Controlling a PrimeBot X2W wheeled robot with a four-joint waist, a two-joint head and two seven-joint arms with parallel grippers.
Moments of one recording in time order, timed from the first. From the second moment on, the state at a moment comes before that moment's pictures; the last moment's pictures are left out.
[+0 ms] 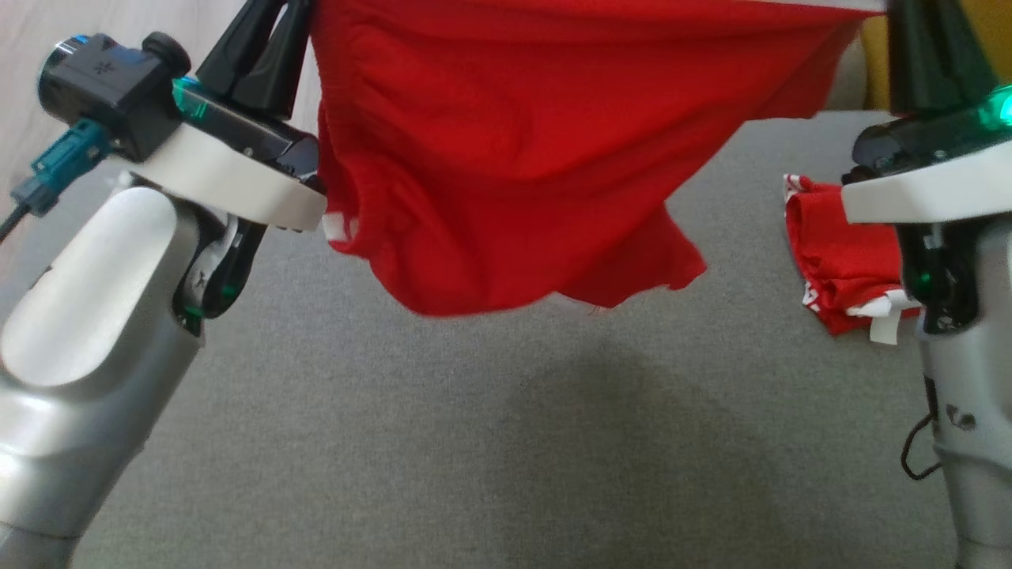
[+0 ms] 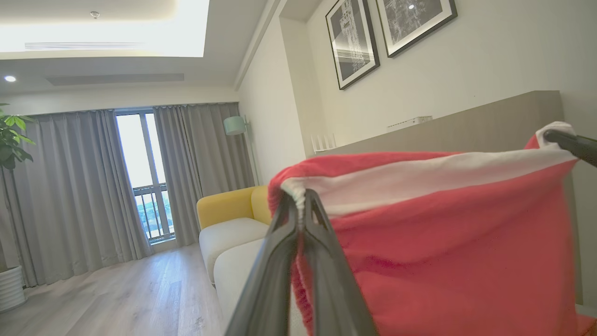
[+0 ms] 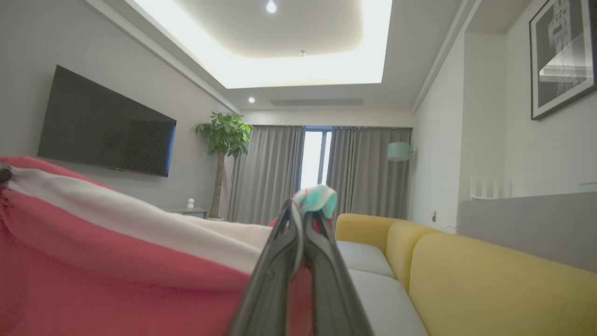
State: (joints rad) left arm -0.85 0.47 -0.68 0.17 -0.67 0.00 -0.12; right arm -0.57 -0.24 0.14 0.07 0.25 0.13 -0.08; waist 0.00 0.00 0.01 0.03
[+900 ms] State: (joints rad) left arm -1.39 0.49 -0.59 0.51 -0.63 -0.11 -0.17; right arm -1.30 -0.15 0.13 0.54 0.07 0.13 -0.05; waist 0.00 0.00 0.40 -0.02
